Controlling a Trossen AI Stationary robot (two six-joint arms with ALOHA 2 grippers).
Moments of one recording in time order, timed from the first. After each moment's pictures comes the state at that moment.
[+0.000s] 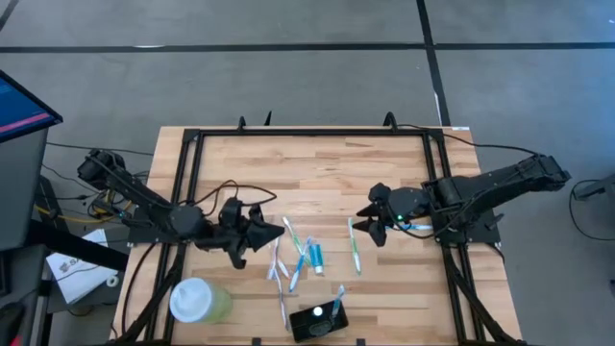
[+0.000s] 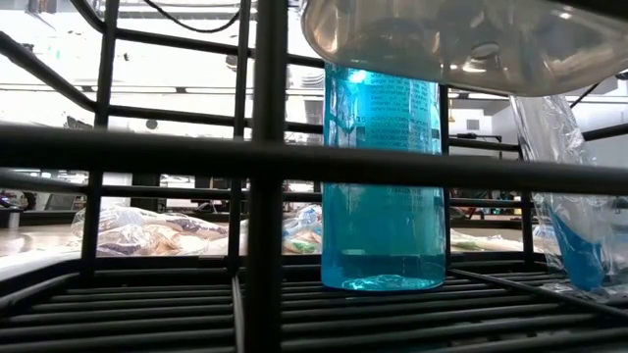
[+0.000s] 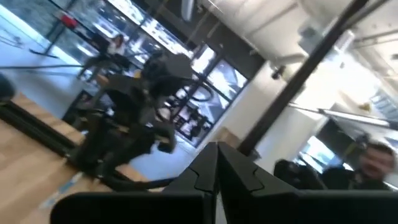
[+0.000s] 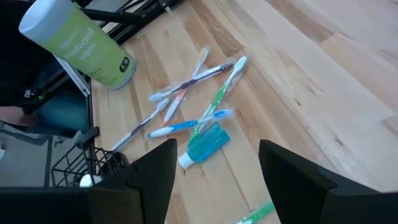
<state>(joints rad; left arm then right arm) -0.52 1.23 0.71 0.84 -0.54 -0.54 0.25 1.10 0.89 -0.44 0.18 0.73</state>
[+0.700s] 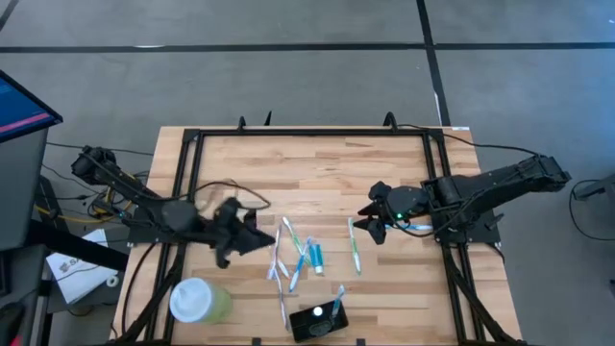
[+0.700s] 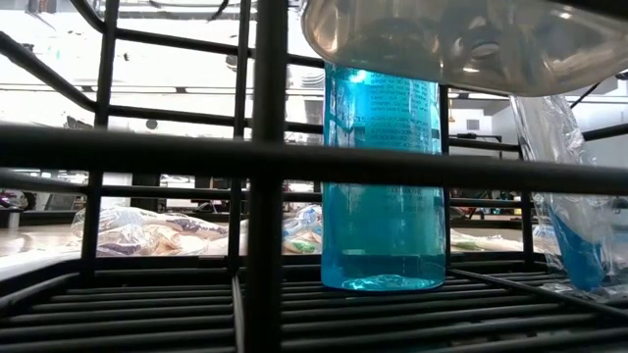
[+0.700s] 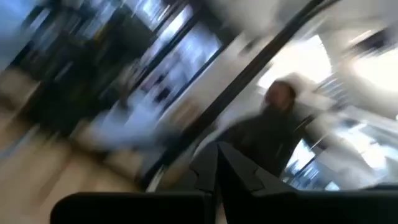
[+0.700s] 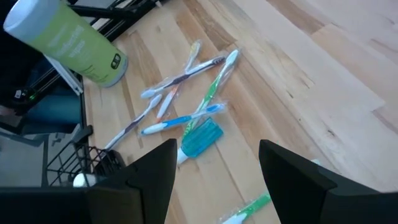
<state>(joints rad) -0.50 1.09 0.71 0.56 -0.36 -0.74 0.23 1.10 0.89 -0.47 0.18 0.75</state>
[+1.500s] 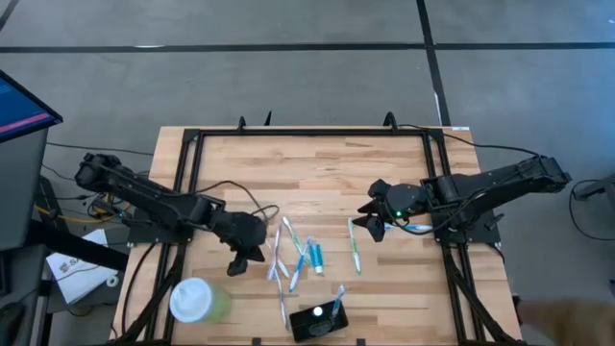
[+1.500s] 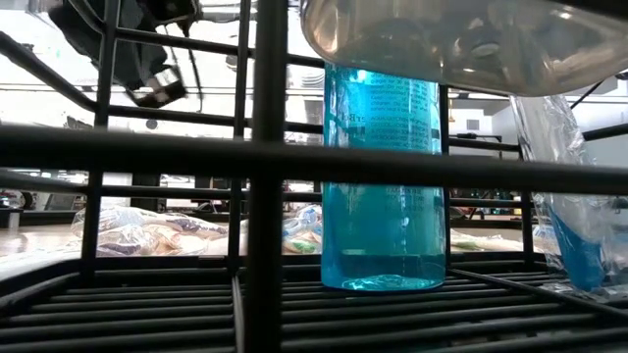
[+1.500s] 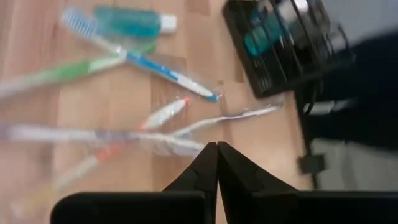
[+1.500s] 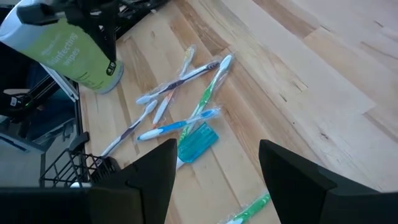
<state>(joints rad) -0.30 1.25 0.75 -0.33 0.19 -0.36 0.21 1.10 0.89 -0.47 0.18 0.75</state>
